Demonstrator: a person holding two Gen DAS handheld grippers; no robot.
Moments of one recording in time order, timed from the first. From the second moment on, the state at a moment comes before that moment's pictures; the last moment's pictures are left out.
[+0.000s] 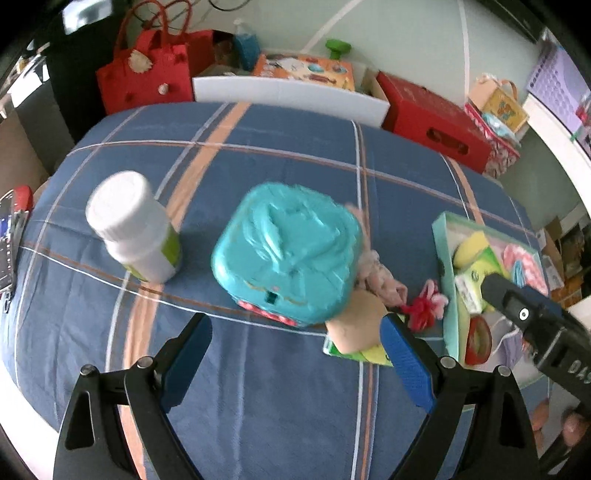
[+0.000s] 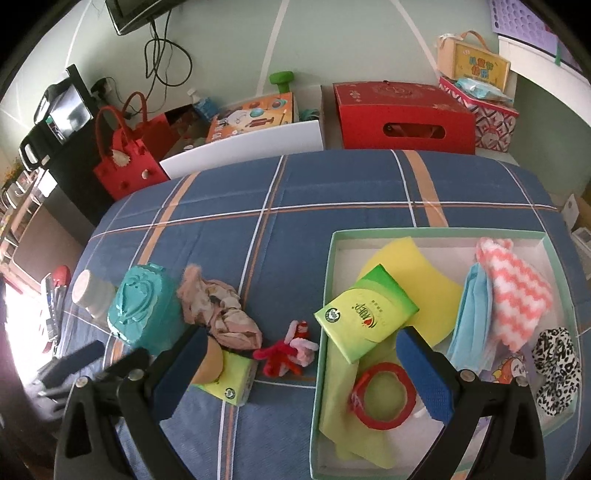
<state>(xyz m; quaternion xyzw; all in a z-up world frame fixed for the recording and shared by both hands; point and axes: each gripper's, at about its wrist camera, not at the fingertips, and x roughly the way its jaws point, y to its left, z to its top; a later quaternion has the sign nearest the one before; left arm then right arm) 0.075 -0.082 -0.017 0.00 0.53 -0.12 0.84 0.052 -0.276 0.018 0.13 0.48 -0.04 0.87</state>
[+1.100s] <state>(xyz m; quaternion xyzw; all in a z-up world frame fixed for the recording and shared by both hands) 0.083 -0.116 -0.057 -0.02 0.58 -0.16 0.80 0.067 -0.262 -0.016 0.17 0.51 0.02 0.85</state>
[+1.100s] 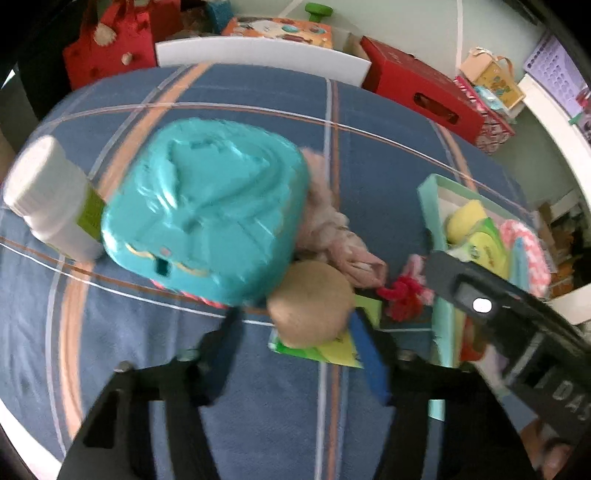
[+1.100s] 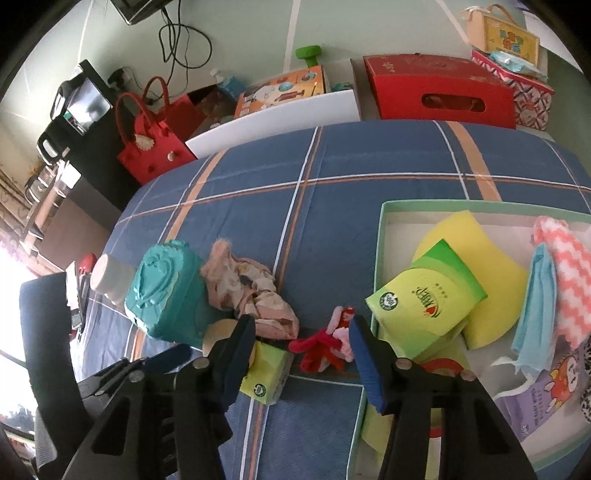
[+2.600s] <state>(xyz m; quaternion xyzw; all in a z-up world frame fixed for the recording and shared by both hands) 0.077 -0.080 -0.051 -0.11 0.59 -0.20 0.77 0.082 -0.240 -0.060 0.08 0.58 0.00 0.81</state>
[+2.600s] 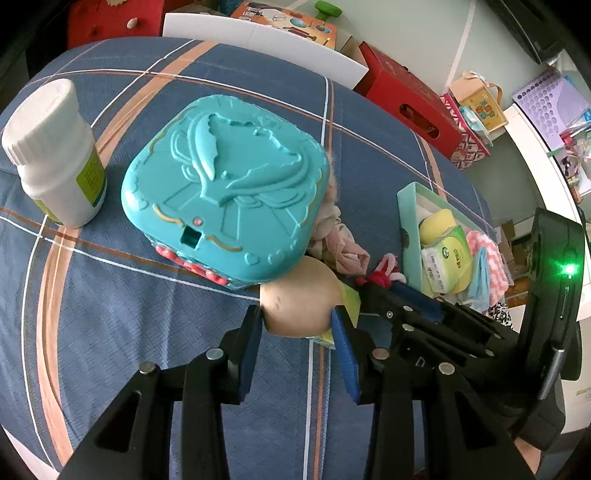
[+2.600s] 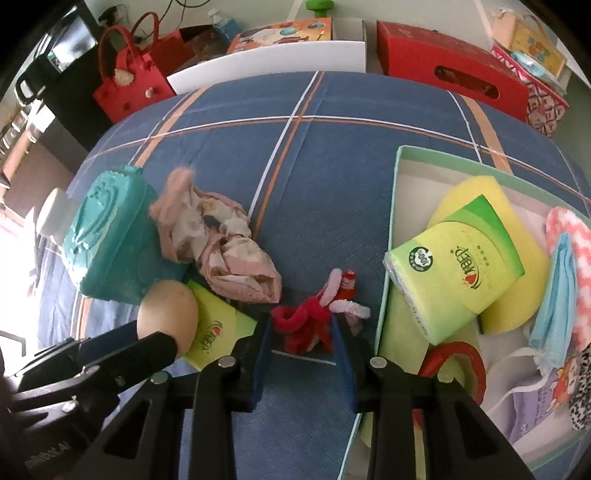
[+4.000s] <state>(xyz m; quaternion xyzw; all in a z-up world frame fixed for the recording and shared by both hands) 0.072 -0.085 -0.024 -0.11 0.56 -0.22 0.79 0.051 -0.259 0.024 0.11 0.47 0.00 0.88</state>
